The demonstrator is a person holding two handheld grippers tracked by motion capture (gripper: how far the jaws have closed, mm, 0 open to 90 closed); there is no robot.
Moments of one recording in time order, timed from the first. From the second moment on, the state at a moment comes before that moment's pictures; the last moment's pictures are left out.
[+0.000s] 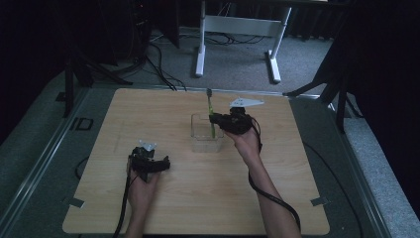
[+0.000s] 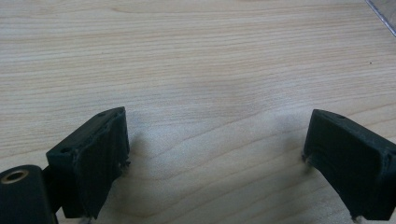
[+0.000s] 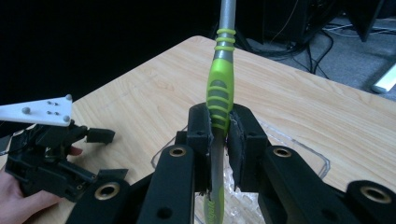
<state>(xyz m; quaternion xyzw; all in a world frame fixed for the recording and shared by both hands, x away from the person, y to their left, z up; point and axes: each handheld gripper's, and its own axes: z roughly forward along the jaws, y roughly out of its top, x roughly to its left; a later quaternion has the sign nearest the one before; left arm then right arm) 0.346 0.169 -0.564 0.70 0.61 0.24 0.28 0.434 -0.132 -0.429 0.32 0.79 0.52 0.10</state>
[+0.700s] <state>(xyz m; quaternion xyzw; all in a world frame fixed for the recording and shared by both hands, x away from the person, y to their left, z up) 0.346 0.169 -0.564 0.70 0.61 0.24 0.28 0.440 -0.137 -0.441 0.35 0.78 0.51 0.11</state>
